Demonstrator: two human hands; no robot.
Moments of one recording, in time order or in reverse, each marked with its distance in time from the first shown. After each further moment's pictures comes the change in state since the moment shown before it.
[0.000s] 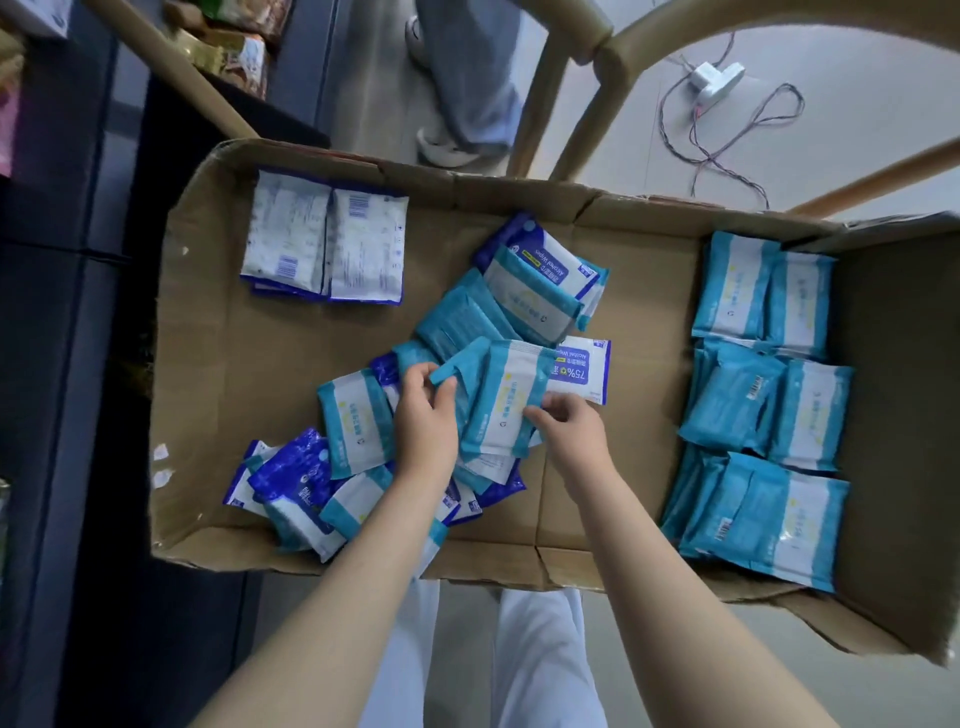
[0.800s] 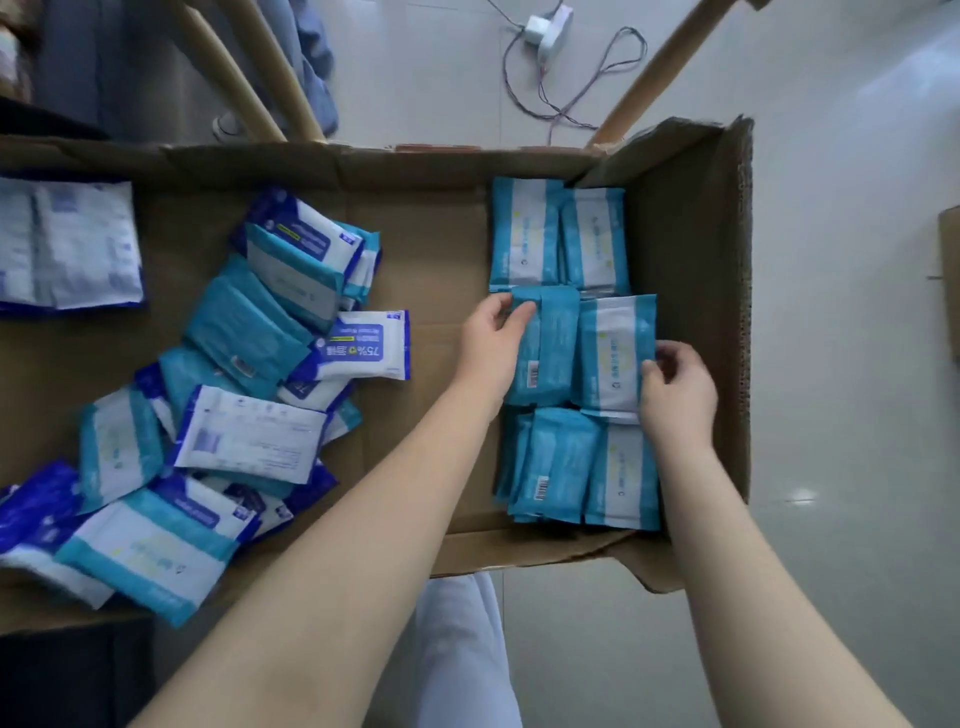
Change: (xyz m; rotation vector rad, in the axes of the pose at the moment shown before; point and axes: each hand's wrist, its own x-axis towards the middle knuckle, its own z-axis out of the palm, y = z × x) left_hand -0.067 0.071 0.269 -0.266 -0.448 -0.026; right_hand 0.038 0.062 -0.286 -0.165 0.544 -0.133
